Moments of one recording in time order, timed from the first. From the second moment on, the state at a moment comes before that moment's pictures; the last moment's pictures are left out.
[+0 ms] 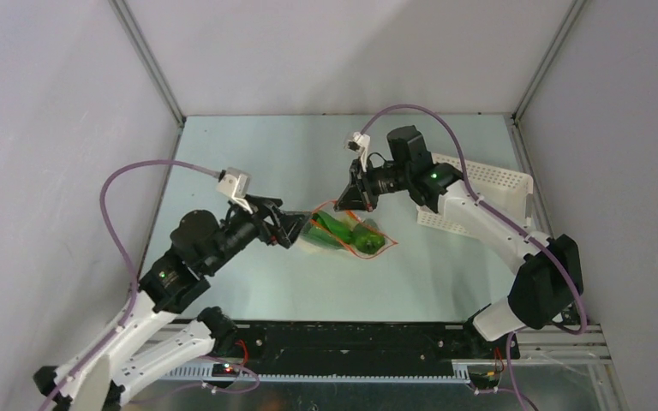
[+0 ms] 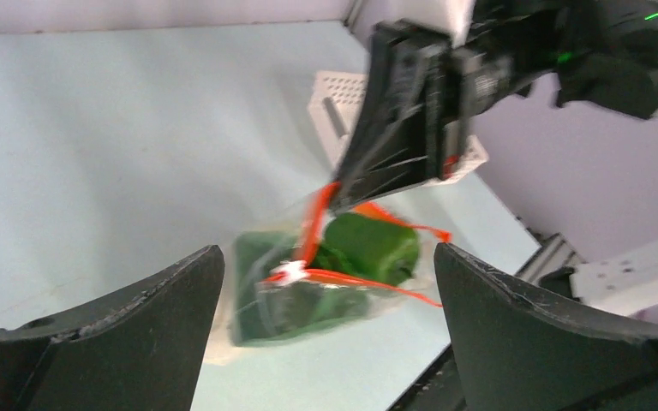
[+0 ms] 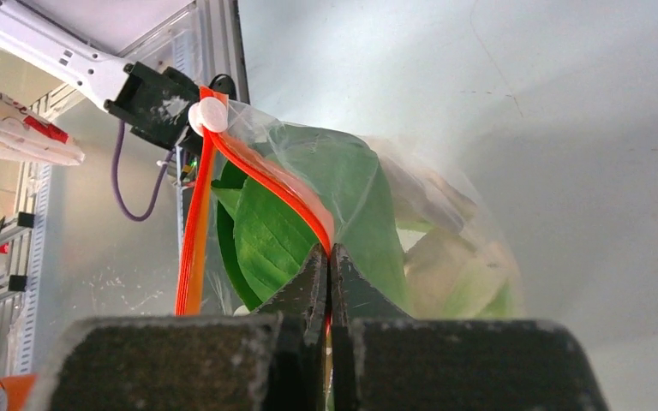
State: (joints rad) left arm -0.82 0.64 0.87 -0.31 -0.09 -0.41; right arm 0.60 1.50 1.30 -0.34 -0.85 0.02
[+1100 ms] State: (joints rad) left arm -0.22 0.91 0.60 0.18 1.09 -0.02; right arm 0.52 1.65 1.47 -0.57 -1.13 -0.14
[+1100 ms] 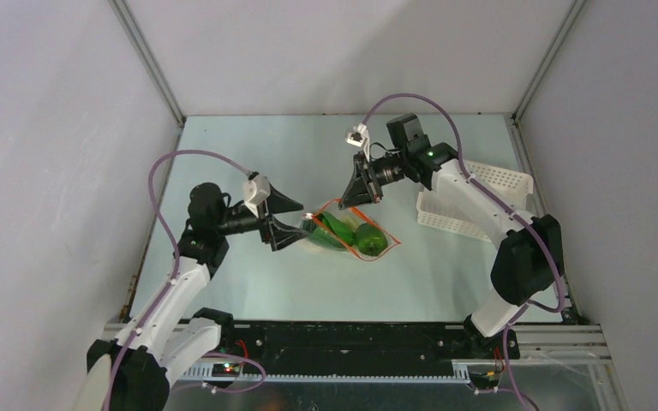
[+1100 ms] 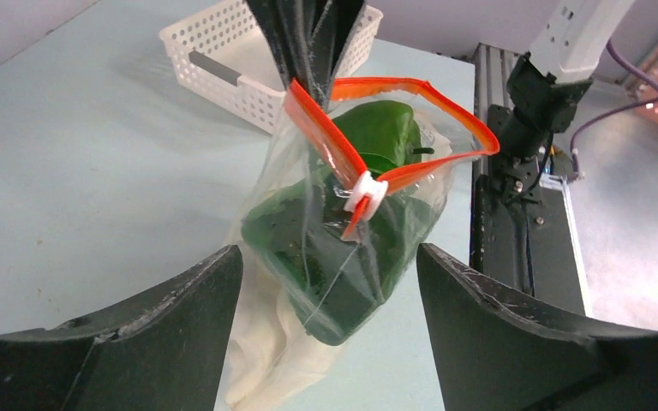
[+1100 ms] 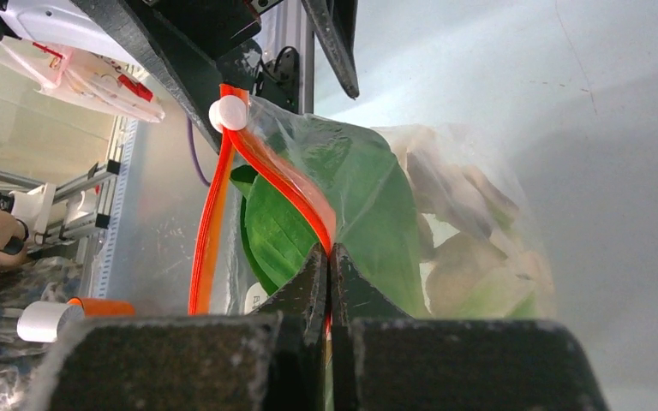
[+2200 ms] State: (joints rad) left arm -0.40 0.91 0.63 0.10 1.01 0.00; right arm 0.54 1.70 1.54 -0.61 -1.00 -0.12
